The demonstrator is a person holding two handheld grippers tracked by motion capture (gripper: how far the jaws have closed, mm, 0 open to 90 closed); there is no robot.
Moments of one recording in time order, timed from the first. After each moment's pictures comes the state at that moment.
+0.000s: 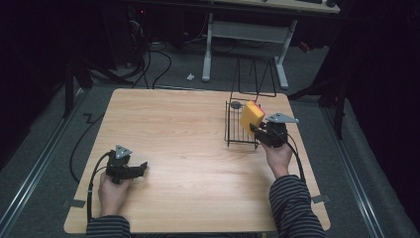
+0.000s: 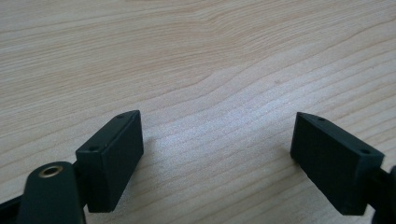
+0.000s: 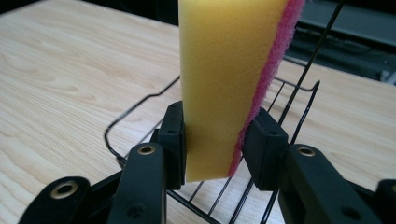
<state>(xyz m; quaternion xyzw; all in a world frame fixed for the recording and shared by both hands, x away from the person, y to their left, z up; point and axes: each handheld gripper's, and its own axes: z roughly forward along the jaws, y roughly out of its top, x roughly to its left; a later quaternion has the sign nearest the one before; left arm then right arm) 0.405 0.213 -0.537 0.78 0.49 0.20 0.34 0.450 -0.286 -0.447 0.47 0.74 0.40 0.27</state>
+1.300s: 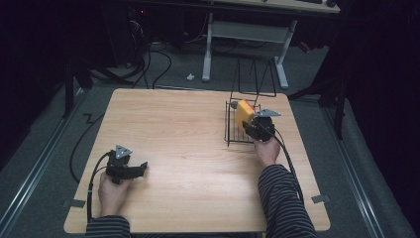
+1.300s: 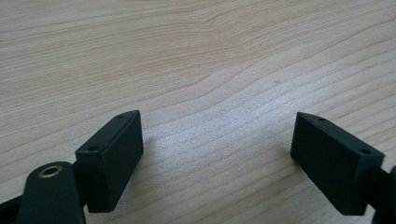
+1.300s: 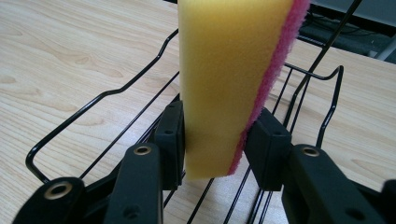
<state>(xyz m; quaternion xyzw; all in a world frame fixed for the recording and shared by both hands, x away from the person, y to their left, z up) 0.405 0.213 -0.537 0.78 0.49 0.20 0.34 0.495 -0.267 -0.479 0.50 0.74 0.36 0.28</state>
